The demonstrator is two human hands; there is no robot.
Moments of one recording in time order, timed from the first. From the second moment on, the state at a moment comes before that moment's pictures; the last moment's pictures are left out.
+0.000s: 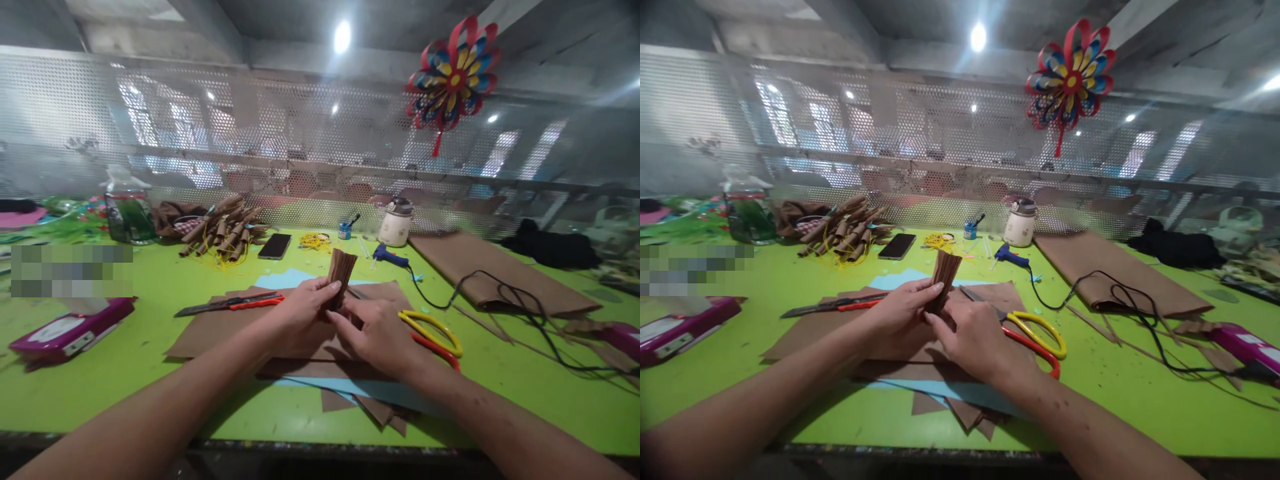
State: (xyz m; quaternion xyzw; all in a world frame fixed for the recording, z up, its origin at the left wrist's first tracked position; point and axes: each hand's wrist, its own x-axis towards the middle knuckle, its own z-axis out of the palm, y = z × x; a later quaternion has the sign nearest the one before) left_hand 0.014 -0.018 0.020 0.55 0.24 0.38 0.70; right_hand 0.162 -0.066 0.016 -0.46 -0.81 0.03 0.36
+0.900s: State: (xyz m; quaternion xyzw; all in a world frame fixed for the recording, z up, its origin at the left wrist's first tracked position) left_hand 0.012 -0.027 0.026 0.80 0.31 0.28 0.42; right_hand 0.182 -0.037 0.021 -0.44 -0.64 0.34 0.54
